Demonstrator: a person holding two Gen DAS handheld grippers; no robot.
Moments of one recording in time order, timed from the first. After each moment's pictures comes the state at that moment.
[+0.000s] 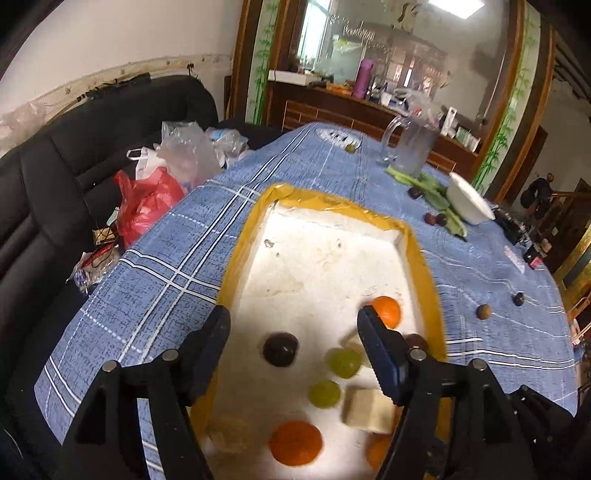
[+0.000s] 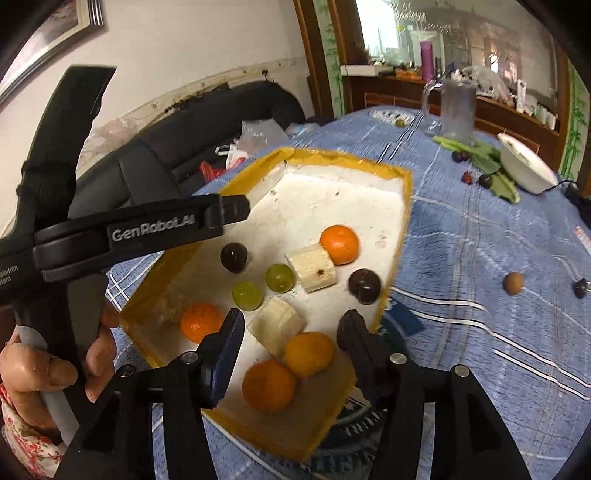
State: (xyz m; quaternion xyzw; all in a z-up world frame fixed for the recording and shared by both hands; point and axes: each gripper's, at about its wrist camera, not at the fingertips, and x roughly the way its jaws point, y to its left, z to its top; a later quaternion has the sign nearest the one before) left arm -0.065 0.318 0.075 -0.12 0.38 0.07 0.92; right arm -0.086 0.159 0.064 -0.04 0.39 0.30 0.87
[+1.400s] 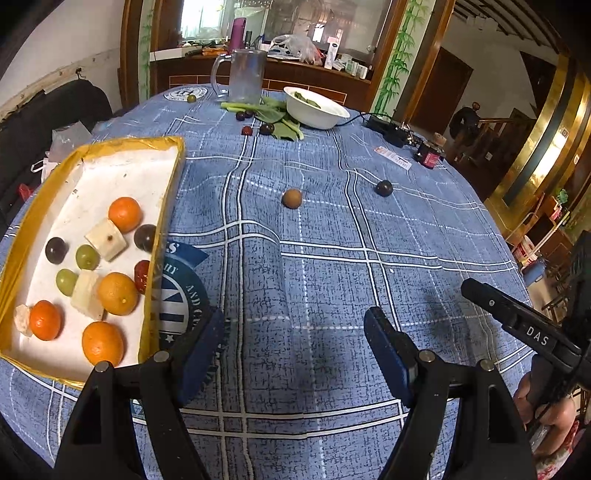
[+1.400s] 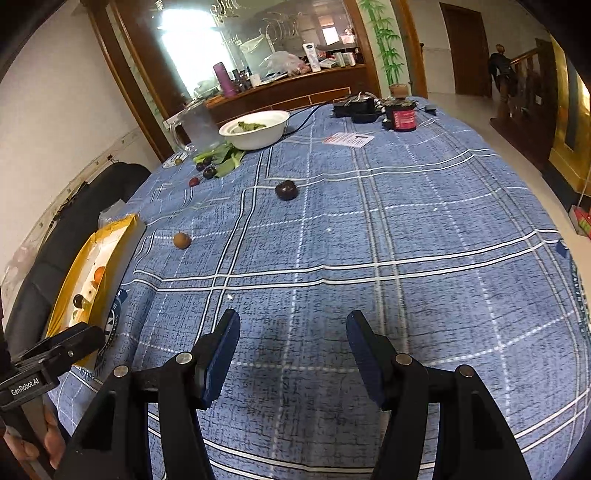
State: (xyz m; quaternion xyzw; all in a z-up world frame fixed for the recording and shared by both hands) left arm -0.099 0.104 0.051 -0.06 0.44 -0.09 0.89; right arm -0.111 -0.143 0.047 0.13 0.41 0.08 0.90
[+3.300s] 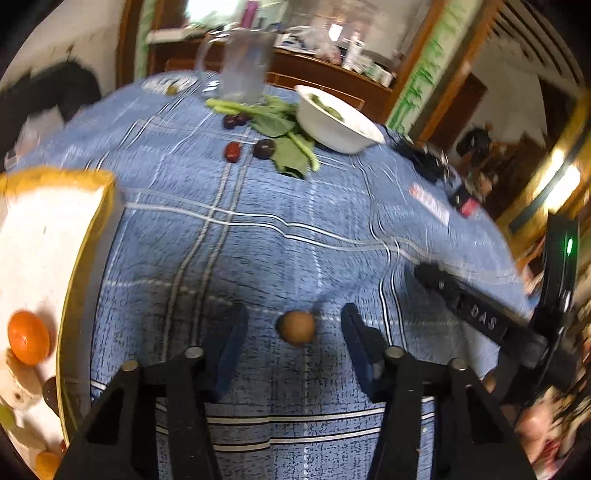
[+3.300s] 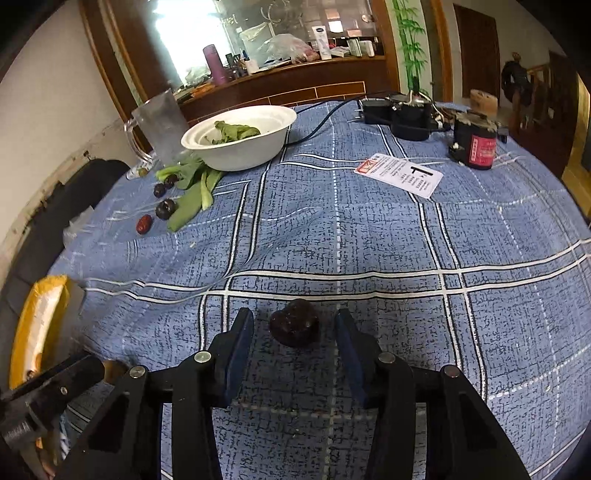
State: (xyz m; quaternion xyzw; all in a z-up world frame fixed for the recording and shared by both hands) left arm 0.059 0.085 0.022 -0.09 0.45 -0.09 0.89; right arm 0.086 -0.115 0.017 0.09 0.42 0.06 0.90
